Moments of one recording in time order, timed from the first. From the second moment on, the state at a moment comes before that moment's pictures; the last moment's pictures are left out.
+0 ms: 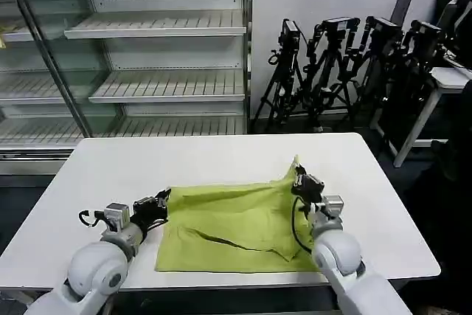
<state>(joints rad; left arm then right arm) 1.16 -0.89 -0.31 -2.10 -0.78 0.56 -0.34 -1.02 1.13 0.18 1.87 0.49 -0.22 0.31</state>
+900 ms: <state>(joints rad) 1.41 -0.92 -0.35 -2.22 -0.61 0.56 -0.30 -1.44 1.16 0.36 2.06 0.37 -0.25 0.30</state>
